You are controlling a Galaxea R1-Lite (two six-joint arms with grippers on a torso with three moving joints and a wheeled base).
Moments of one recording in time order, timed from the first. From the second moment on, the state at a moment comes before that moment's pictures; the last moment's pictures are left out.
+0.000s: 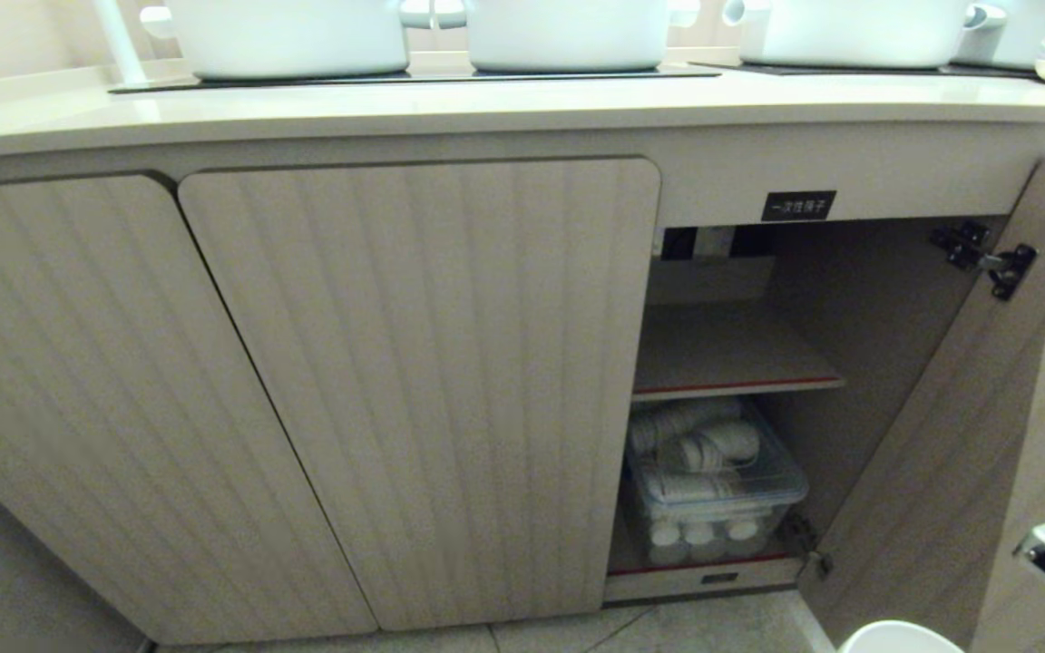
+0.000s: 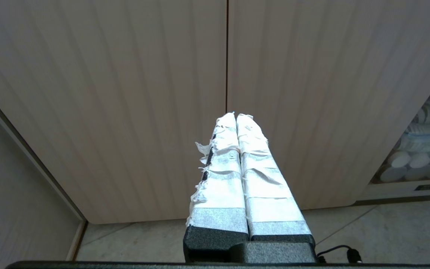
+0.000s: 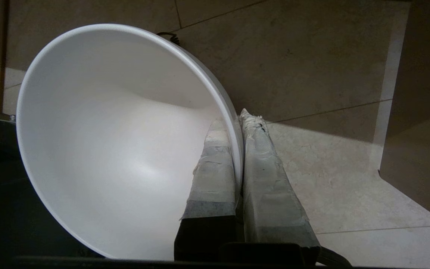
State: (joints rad) left arm 0.00 0.00 0.00 0.00 0.00 0.00; right arm 0.20 1.07 -0.33 0.14 0.24 0.08
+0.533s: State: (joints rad) left arm 0.00 0.00 0.00 0.00 0.00 0.00; right arm 0.19 1.17 -0.41 0.14 0.22 0.10
